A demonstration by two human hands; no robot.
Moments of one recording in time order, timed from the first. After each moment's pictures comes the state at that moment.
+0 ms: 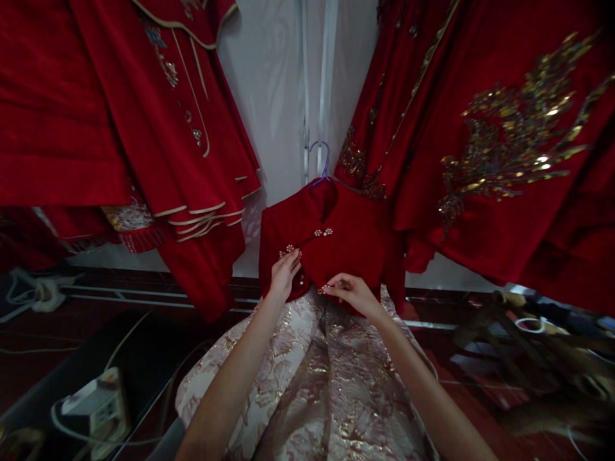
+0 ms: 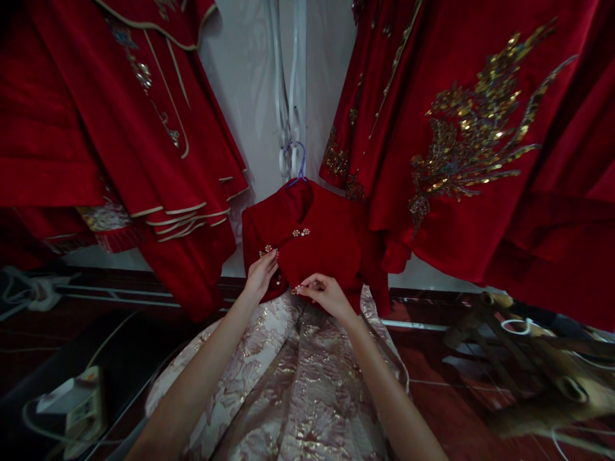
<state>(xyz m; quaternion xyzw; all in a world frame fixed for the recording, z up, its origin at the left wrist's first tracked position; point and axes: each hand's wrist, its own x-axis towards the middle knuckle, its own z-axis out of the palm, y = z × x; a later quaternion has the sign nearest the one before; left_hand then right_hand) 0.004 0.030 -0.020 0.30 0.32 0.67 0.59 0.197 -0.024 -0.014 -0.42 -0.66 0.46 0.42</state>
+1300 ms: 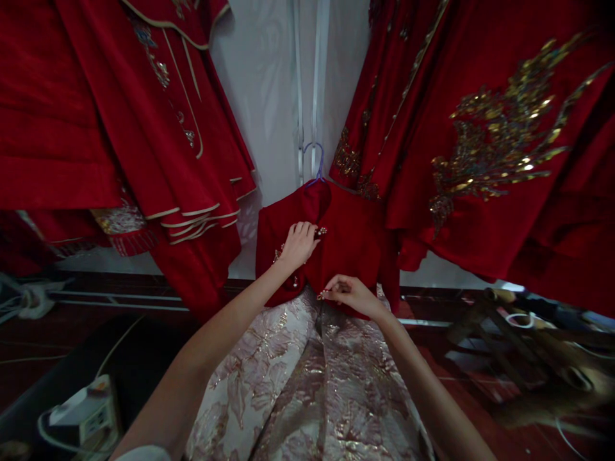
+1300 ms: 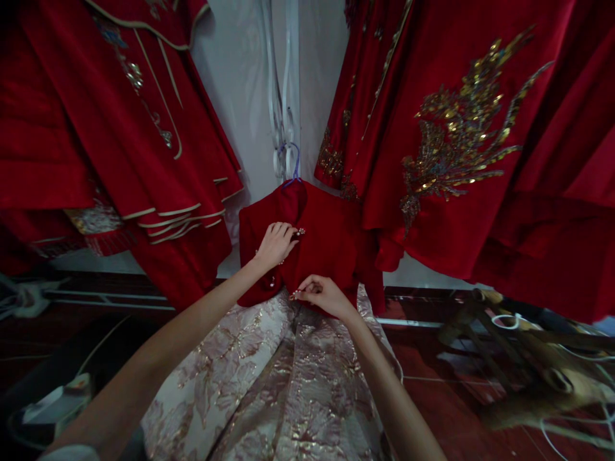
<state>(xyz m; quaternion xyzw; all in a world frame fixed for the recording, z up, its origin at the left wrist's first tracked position) 0.032 0.060 0.054 0.83 0.42 0.29 -0.23 0.209 -0.030 -0.002 -0.40 -0.70 0.47 0.37</state>
